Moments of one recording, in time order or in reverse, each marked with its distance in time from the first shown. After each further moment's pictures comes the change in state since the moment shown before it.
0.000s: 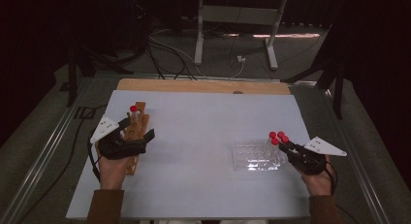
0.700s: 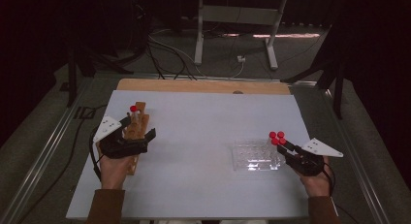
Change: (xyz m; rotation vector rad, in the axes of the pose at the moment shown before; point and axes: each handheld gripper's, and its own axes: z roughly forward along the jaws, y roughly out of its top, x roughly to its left) left arm -0.003 0.003 0.002 0.007 0.018 0.025; right arm 0.001 -0.010 0.008 0.033 -0.018 0.009
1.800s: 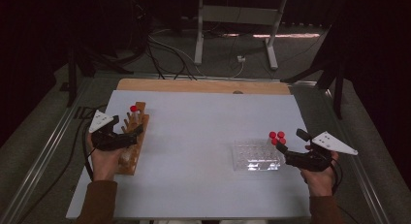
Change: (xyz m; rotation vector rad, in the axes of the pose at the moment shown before) left arm 0.043 -0.013 0.009 0.081 0.110 -0.006; right arm 0.008 0.037 -0.023 -0.144 0.001 0.077
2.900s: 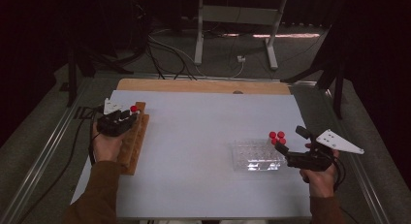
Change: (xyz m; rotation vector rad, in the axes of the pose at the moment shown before) left arm 0.033 0.011 0.050 0.198 0.105 0.106; right arm 0.010 0.019 -0.009 -0.068 0.102 0.022
